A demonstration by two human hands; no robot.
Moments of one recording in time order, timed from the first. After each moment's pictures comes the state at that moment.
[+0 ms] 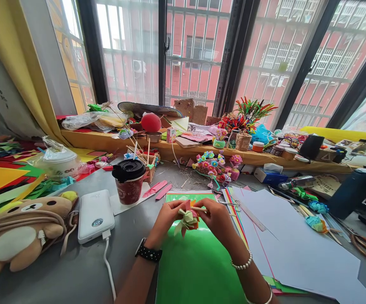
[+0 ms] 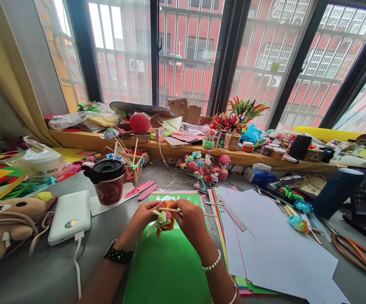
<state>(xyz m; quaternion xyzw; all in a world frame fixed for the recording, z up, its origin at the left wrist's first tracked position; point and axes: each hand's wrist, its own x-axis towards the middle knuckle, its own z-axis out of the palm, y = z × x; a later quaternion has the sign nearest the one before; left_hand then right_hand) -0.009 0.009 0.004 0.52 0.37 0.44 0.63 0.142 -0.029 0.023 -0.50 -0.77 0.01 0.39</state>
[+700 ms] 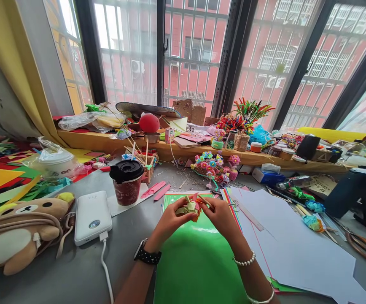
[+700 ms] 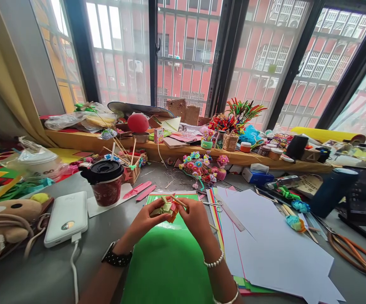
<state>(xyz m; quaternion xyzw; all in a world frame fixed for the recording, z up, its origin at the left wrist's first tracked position) -0.006 0.000 0.013 0.65 0.32 0.41 0.56 0.155 -0.027 0.033 -0.53 -0.74 0.12 0.40</state>
